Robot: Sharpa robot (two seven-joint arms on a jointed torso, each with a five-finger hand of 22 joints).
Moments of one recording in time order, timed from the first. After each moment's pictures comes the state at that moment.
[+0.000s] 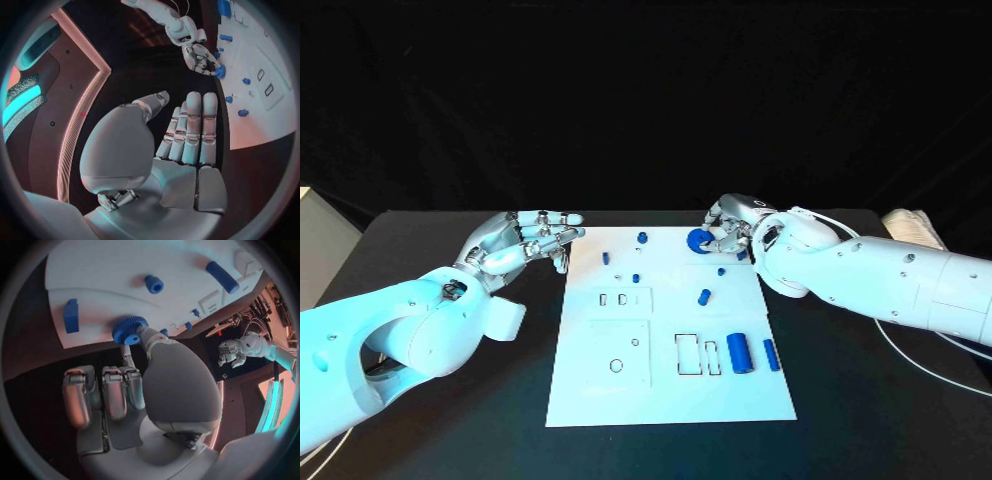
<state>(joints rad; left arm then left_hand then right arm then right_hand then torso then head) 1.20 -0.98 0.02 1.69 -0.19 -0.28 0.39 1.34 -0.21 0.56 0.05 0.15 0.86 0.19 0.21 0.14 1.09 0.14 0.08 0.08 1.15 0.06 0.84 0.70 0.17 0.94 0.16 1.05 0.67 1.33 -0.74 -0.13 1.31 -1.40 -0.43 -0.27 1.40 -0.20 0.35 0.22 0.18 1.02 0.14 0.15 0.40 1.47 0.06 1.57 1.31 1.47 -0.02 1.55 1.31 0.01 1.47 0.09 1.57 1.31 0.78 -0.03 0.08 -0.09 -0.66</state>
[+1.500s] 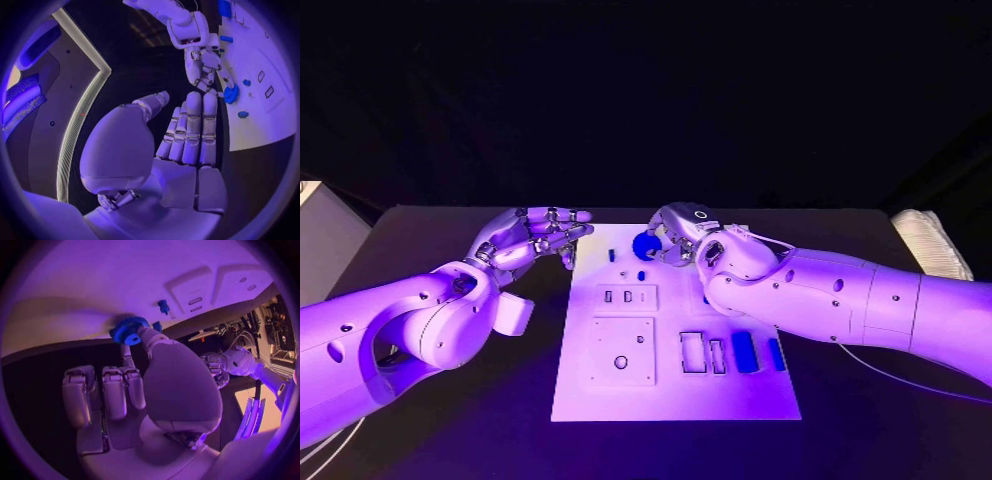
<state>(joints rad) 1.20 -0.97 0.02 1.69 -0.19 -0.27 0.39 1.34 -0.21 0.56 0.05 0.15 0.86 0.19 0.21 0.14 1.09 0.14 0.08 0.08 1.15 0.06 0.84 0.70 0.17 0.93 0.15 1.05 0.67 1.28 -0.53 -0.14 1.29 -1.60 -0.53 -0.33 1.38 -0.20 0.36 0.22 0.17 1.02 0.13 0.15 0.40 1.46 0.05 1.57 1.31 1.47 -0.02 1.56 1.31 0.01 1.47 0.09 1.57 1.31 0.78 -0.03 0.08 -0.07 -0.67</state>
